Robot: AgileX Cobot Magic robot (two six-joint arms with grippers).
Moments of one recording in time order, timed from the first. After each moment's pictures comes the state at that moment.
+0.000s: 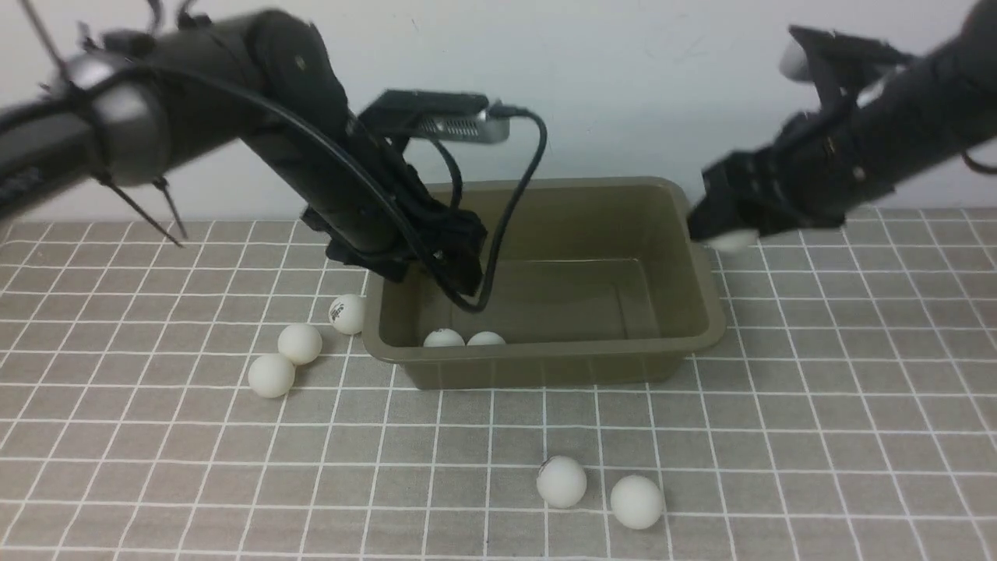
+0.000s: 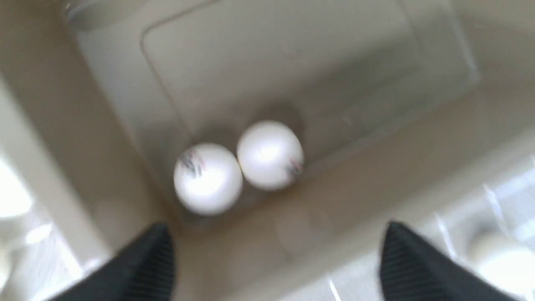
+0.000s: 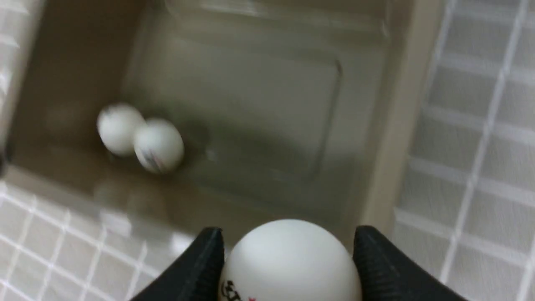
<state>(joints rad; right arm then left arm) 0.19 1.73 -1.47 0.45 0.97 -0.18 -0.36 1.83 -1.57 -0.32 0.97 0.16</state>
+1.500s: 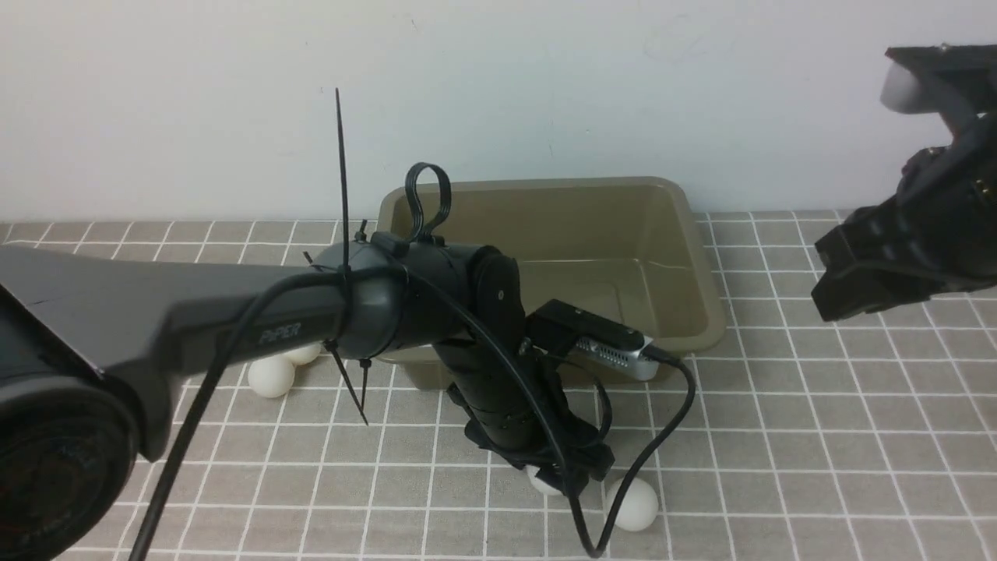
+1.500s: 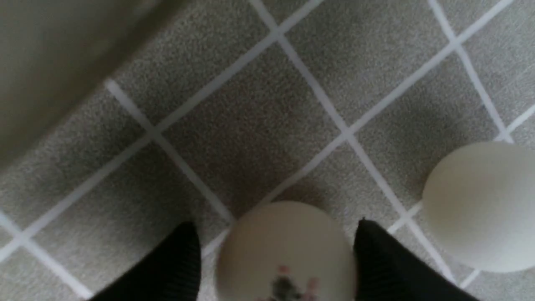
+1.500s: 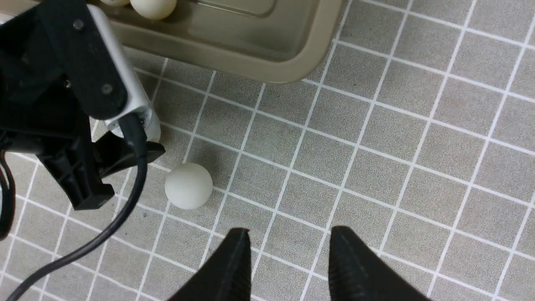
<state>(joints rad) 0.22 1.40 -1.31 0.21 1.25 -0.04 -0.65 2.06 -1.37 -0.38 0.74 0.24</state>
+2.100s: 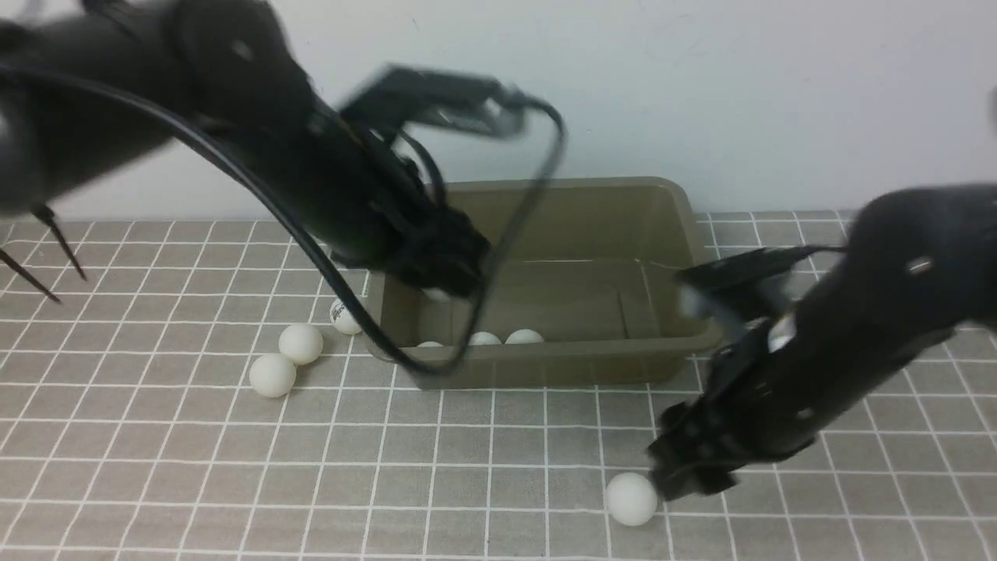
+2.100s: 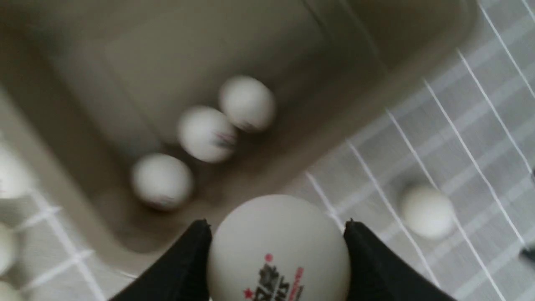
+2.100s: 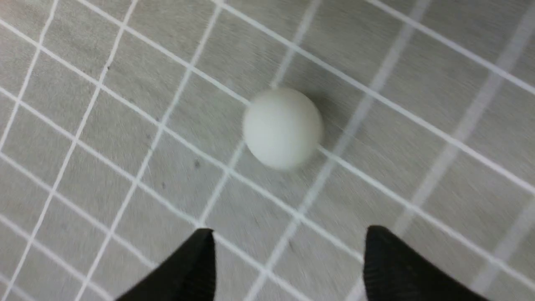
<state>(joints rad) 0.51 1.60 -1.03 0.28 0.91 -0.09 -0.38 1.67 -1.44 -0.35 0.91 0.24</state>
